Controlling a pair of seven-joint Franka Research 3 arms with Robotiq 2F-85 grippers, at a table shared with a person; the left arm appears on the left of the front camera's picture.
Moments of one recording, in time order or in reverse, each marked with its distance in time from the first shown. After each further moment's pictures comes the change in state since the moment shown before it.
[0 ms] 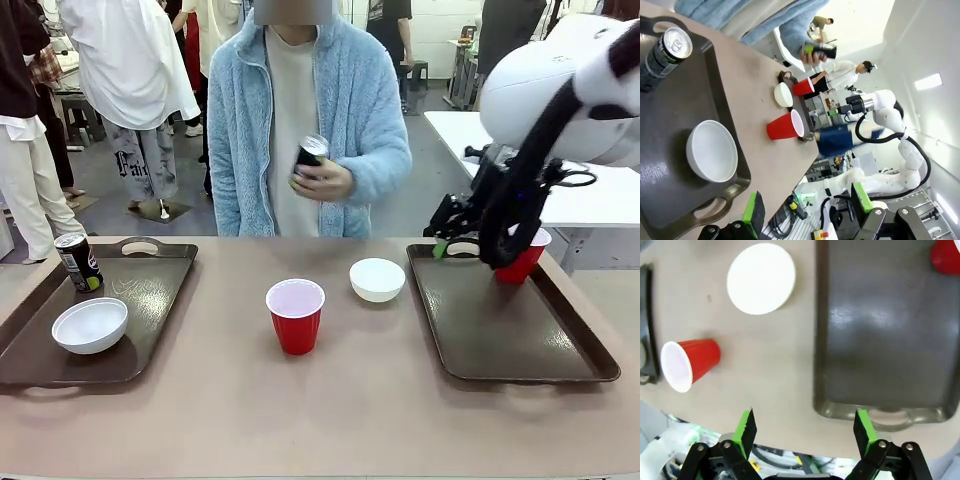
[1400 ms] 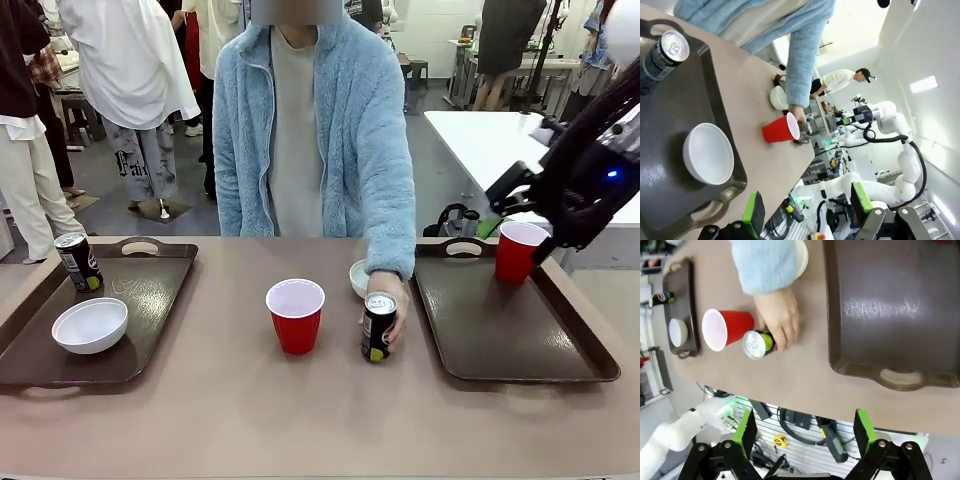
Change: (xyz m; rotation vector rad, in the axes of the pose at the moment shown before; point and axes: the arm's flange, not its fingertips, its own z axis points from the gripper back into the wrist) left arm -0.001 0.000 0.002 -0.023 -0.016 0.003; right arm -0.046 -0.040 0.053 0.224 0.036 -0.040
